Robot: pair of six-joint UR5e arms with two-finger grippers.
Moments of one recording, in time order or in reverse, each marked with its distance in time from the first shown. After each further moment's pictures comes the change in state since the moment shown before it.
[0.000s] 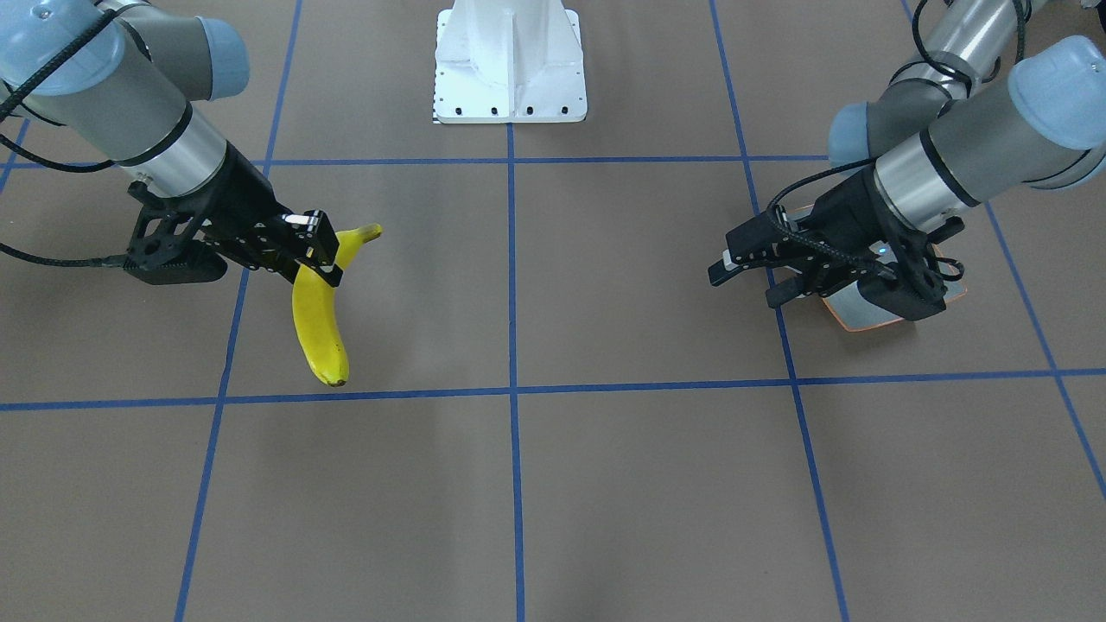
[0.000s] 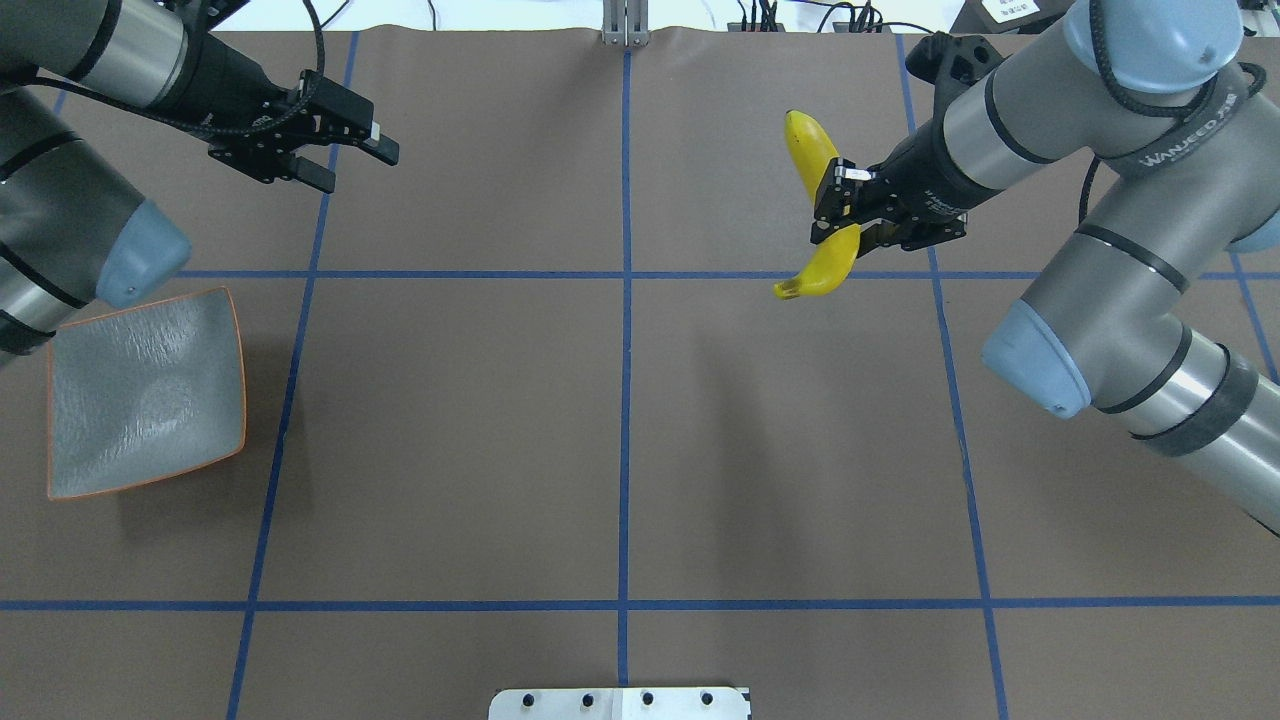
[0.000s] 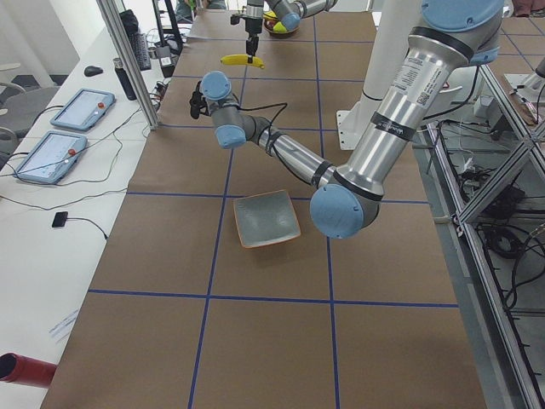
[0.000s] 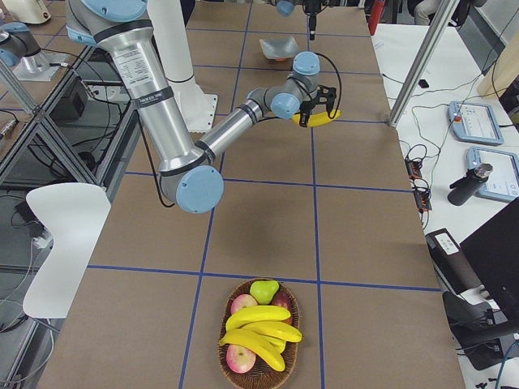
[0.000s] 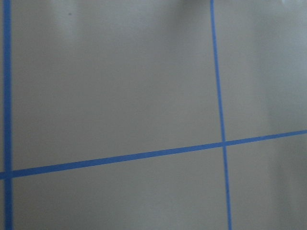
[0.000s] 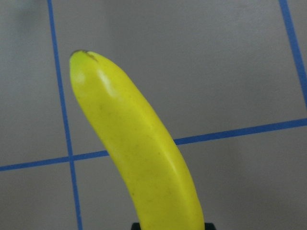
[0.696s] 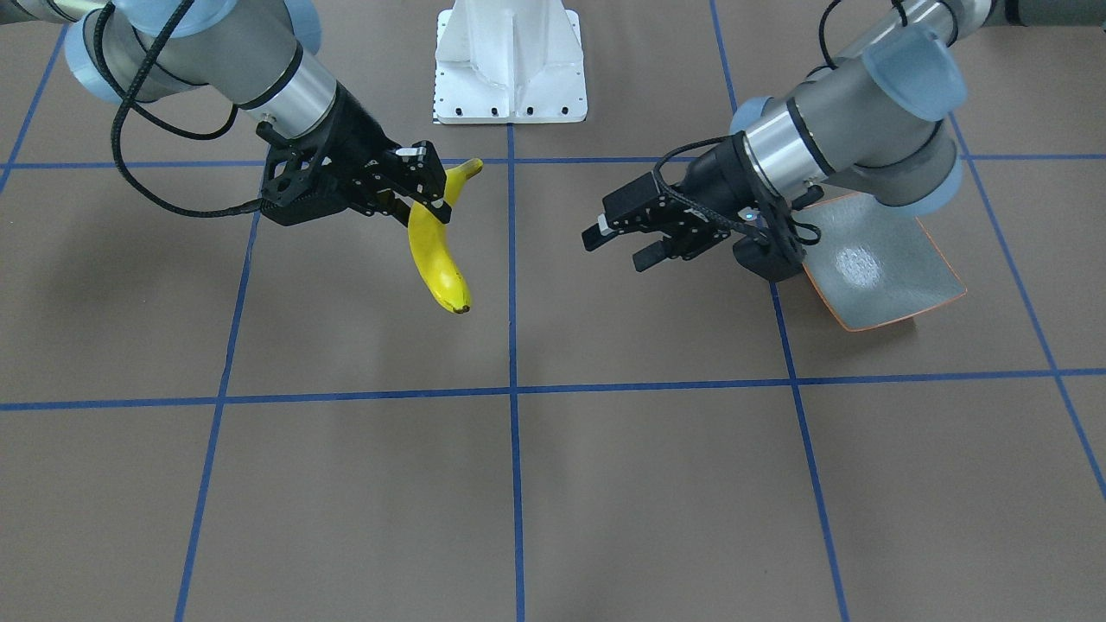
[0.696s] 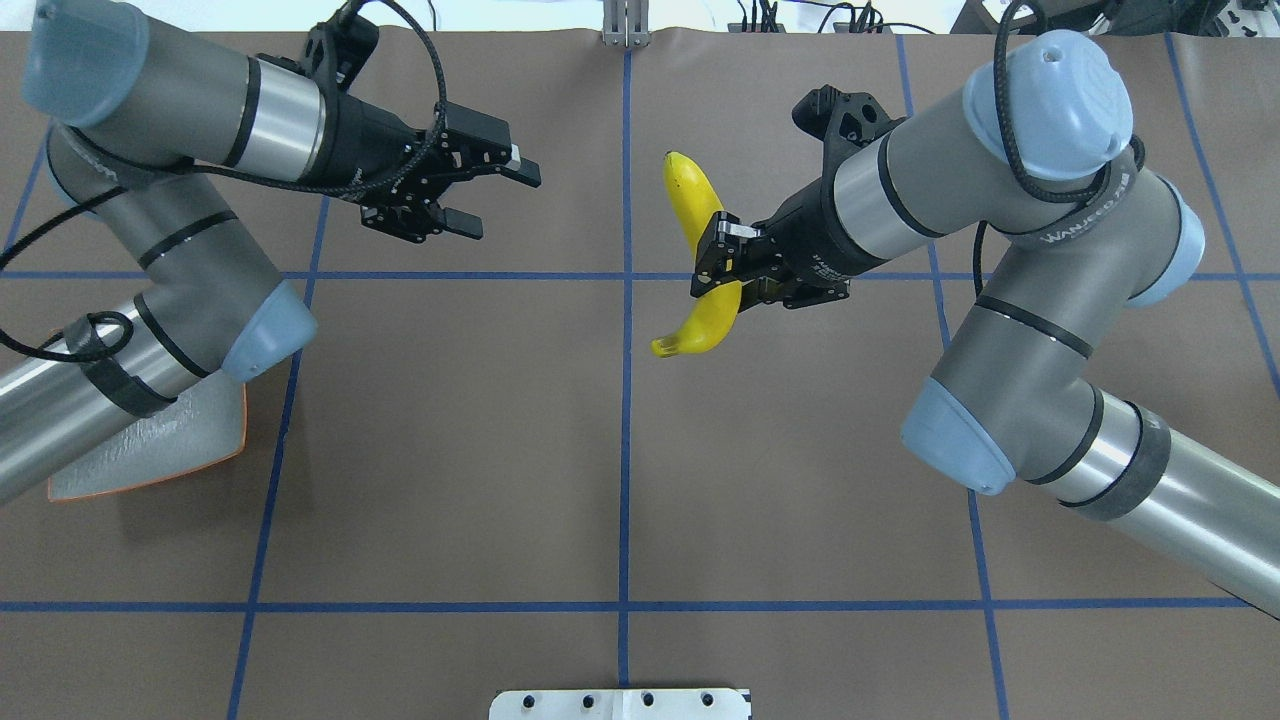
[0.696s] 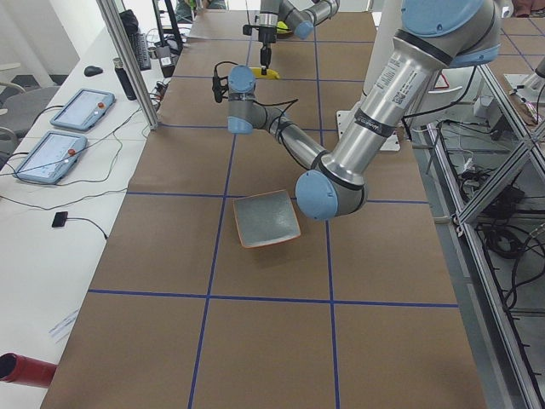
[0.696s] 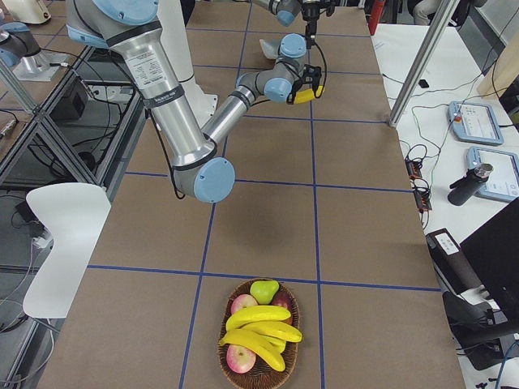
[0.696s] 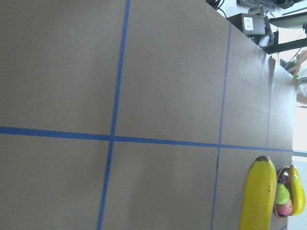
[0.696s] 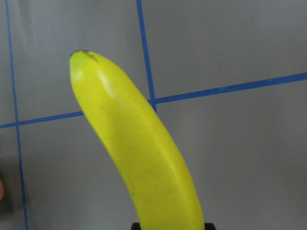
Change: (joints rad) left arm 0.194 -0.076 0.018 -0.328 0.231 -0.474; right arm -0.142 0.064 0.009 0.175 -0.046 0.177
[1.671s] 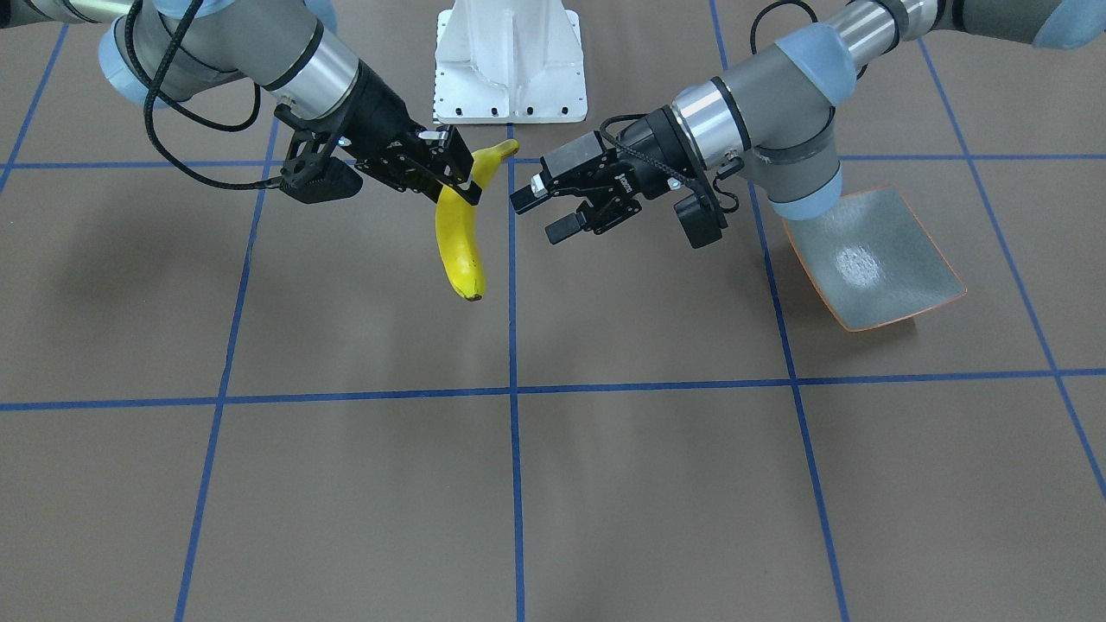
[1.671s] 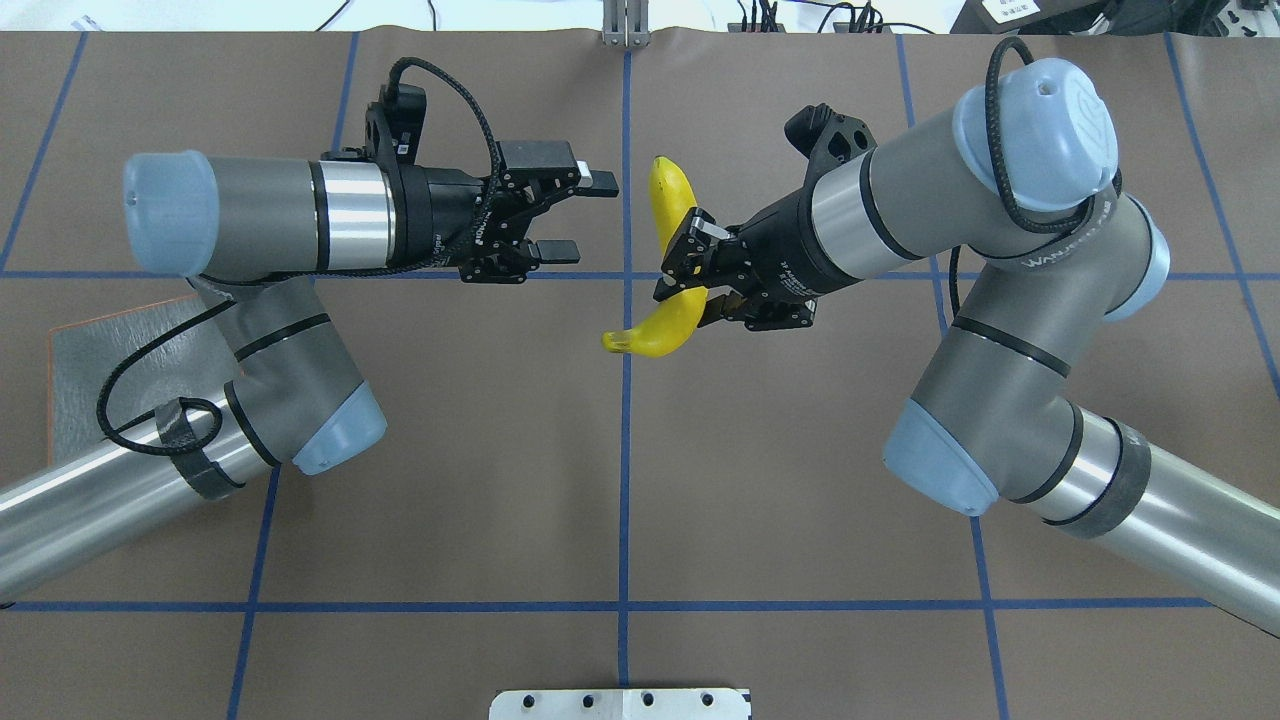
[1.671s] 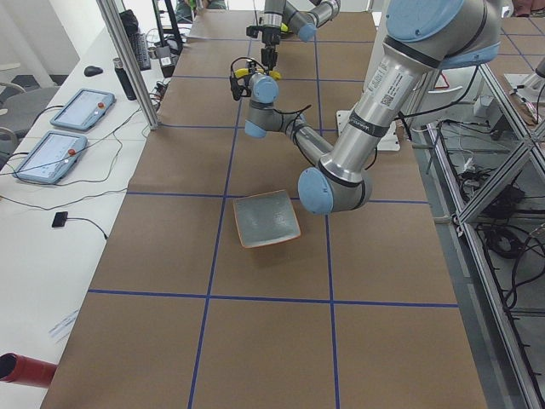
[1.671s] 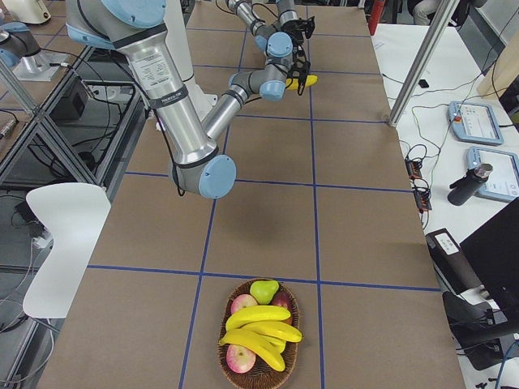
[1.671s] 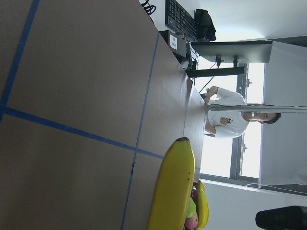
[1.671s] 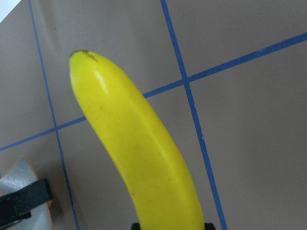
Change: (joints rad) left arm 0.148 -0.024 0.040 -0.271 0.321 -0.181; right arm -0.031 0.015 0.002 0.088 -0.013 0.264
